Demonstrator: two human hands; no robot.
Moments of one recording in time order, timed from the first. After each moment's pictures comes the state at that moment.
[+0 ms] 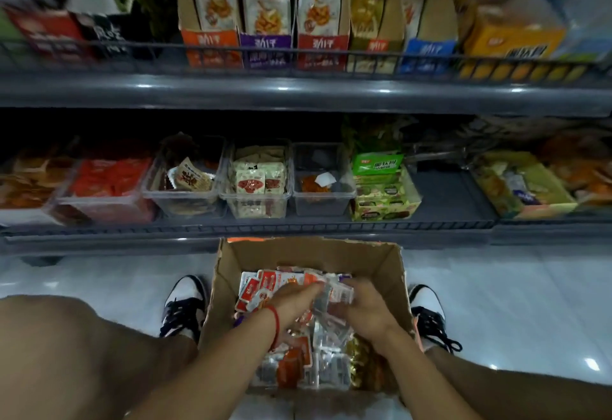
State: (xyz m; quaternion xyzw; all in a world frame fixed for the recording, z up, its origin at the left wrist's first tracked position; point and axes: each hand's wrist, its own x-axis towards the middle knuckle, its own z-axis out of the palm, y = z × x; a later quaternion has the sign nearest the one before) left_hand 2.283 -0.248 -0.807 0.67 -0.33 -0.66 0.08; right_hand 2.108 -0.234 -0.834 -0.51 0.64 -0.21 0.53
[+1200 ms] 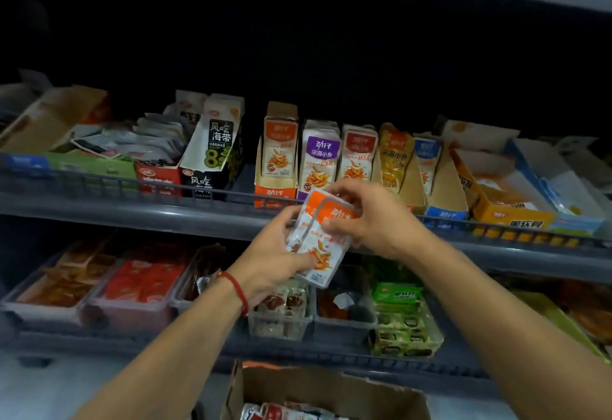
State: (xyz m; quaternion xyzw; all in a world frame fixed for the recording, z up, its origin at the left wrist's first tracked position) left_hand 2.370 -0.361 -0.559 0.45 -0.52 -0.54 0.48; right_hand 2.194 -0.391 -0.492 -0.80 0.50 -0.26 0.21
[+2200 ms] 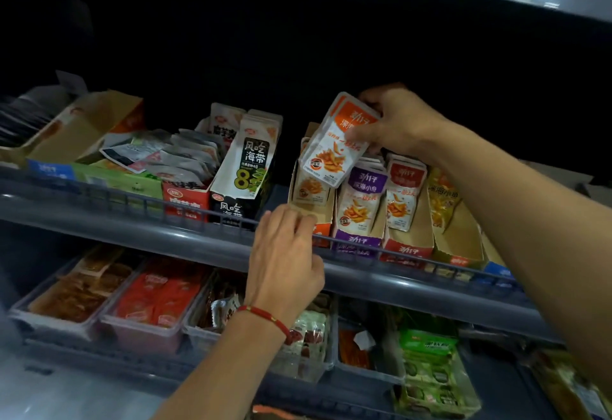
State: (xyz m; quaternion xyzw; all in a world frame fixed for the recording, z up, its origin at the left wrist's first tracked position) left_hand 2.399 -0.408 -0.558 0.66 -0.68 0.07 0.33; right_hand 2.264 -0.532 -0.380 -0.82 0.49 -0.27 0.11
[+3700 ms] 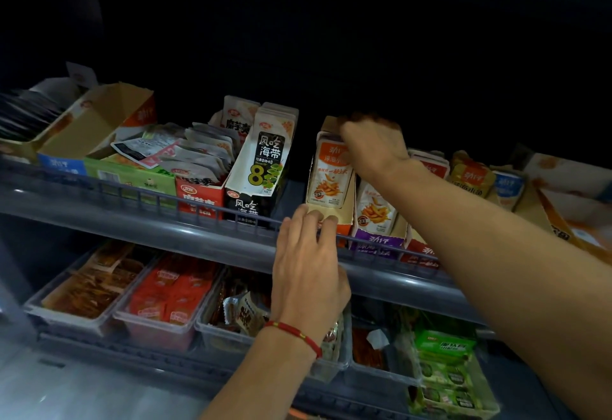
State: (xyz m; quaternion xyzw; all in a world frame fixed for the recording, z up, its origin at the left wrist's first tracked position) left_hand 2.390 -0.401 -0.568 0.65 -0.68 0.05 0.34; right_hand 2.319 -0.553 -0.438 -0.80 0.51 -0.09 -0.29
